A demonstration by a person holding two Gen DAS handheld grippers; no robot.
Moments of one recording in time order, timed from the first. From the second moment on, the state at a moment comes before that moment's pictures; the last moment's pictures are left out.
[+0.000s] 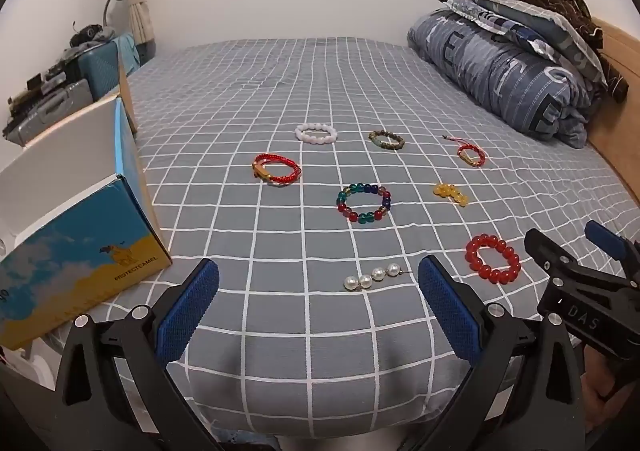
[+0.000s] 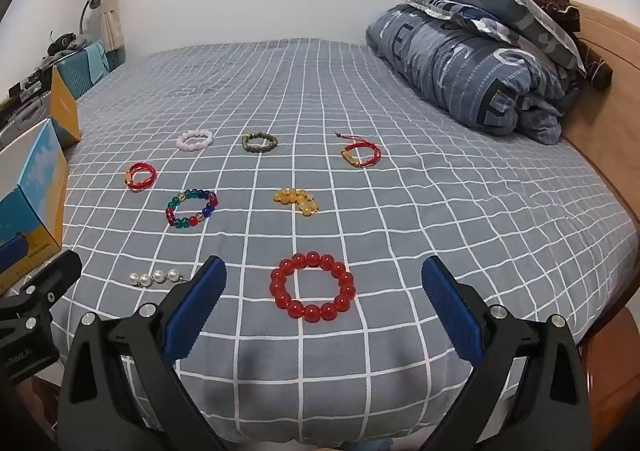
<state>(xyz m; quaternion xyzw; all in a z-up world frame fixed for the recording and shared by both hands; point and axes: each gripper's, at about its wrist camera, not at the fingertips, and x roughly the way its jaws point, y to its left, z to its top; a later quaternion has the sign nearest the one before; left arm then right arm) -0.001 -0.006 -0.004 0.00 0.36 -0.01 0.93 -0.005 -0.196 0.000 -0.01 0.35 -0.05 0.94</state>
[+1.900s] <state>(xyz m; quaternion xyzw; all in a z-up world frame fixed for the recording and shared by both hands) 0.001 -0.012 -0.007 0.01 0.36 -0.01 0.93 -0.005 -0.192 -0.002 -0.01 0.35 -0.04 0.94</state>
